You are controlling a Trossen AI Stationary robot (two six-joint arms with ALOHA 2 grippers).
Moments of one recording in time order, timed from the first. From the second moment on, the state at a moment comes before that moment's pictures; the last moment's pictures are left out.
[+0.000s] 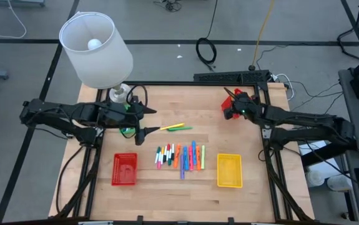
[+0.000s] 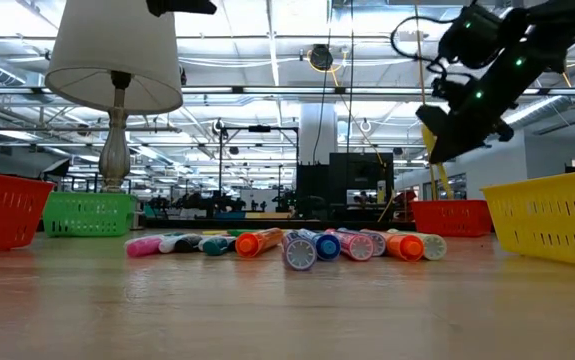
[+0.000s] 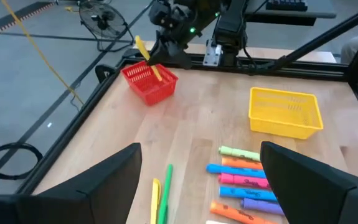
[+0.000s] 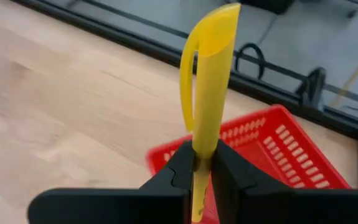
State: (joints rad) left arm -0.11 1.08 1.08 -0.44 -0.30 -0.11; right arm -0.38 0.97 0.52 -0.31 0.57 0.47
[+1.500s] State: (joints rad) left arm -0.11 1.08 1.08 -0.40 -0.30 -0.14; right arm -0.49 0.96 0.52 -0.63 0.50 0.56
